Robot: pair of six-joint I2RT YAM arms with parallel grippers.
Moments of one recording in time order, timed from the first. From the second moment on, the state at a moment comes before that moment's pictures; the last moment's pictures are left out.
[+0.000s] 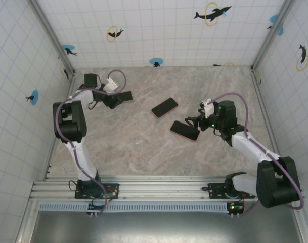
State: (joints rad) left arm 0.04 2.09 1.46 -0.40 0.56 0.86; right arm 0.25 1.22 0.59 0.05 -0.56 -0.10
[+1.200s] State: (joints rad) left arm 0.03 2.45 2.04 -0.94 0.60 1.09; right arm 0.25 1.33 0.67 -0.09 -0.65 -0.12
